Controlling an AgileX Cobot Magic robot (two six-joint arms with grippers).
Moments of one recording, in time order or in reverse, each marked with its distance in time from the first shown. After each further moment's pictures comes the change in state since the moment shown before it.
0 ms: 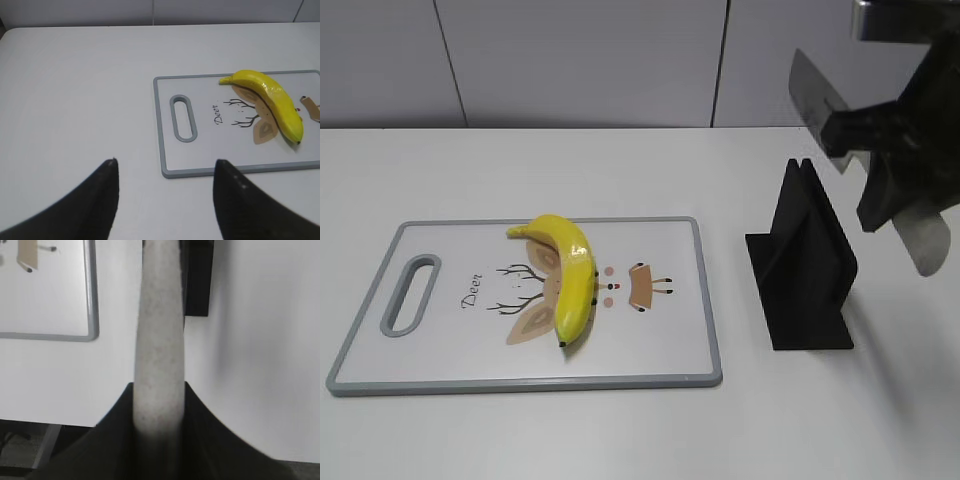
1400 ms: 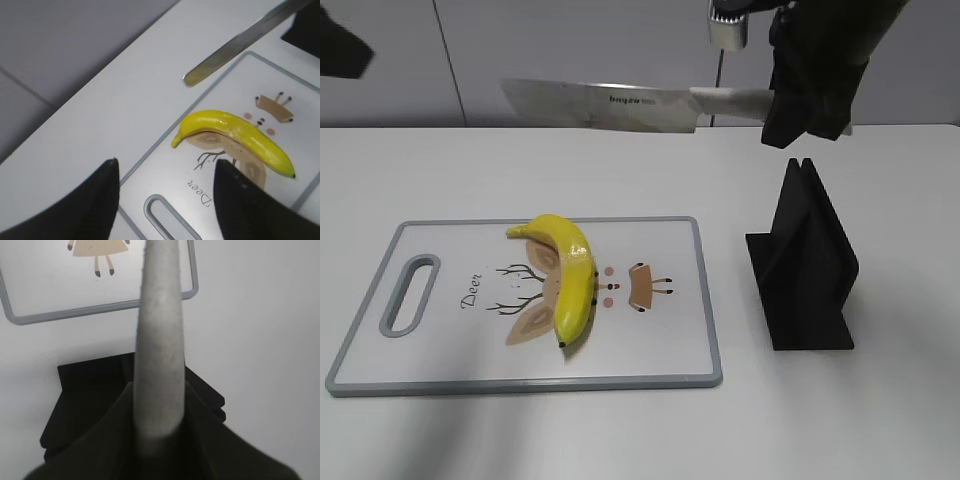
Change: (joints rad) left arm -0.224 1.153 -0.628 -0.168 -0.248 0.622; right arm 0.000 0.326 -0.415 0.050 -0.029 -1.385
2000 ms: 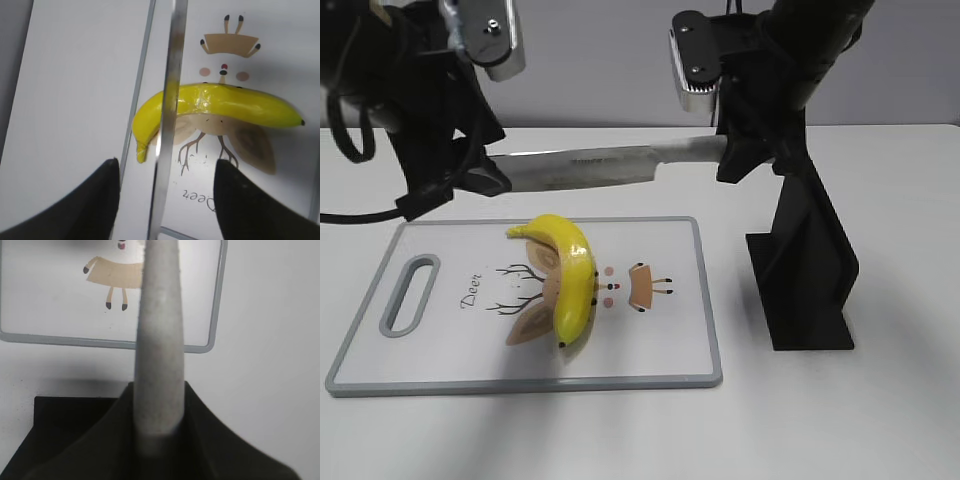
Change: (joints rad) left arm -0.183 0.389 -0.072 0.046 -0.026 0.436; right arm 0.000 0.145 -0.019 0.128 -0.070 -0.327
